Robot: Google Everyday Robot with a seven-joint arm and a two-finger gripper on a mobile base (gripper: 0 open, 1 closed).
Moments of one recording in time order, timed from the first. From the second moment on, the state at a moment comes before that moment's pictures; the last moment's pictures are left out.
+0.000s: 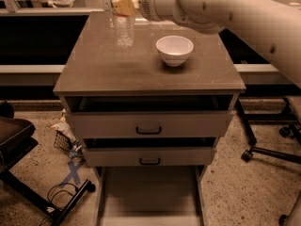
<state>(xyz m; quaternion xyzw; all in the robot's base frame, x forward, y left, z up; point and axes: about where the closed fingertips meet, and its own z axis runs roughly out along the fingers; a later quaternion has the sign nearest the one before) 0.736 0.045 1.023 -0.32 0.70 0.19 0.61</state>
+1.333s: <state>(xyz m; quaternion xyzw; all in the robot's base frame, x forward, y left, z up) 0.869 0.108 0.963 -0.32 0.72 0.18 0.59</state>
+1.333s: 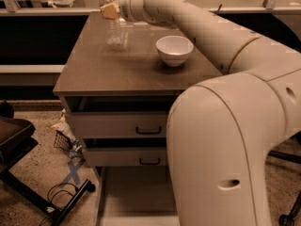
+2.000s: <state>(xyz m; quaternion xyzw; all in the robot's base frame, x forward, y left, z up) 0.885 0.104 0.927 -0.32 0.73 0.16 0.59</state>
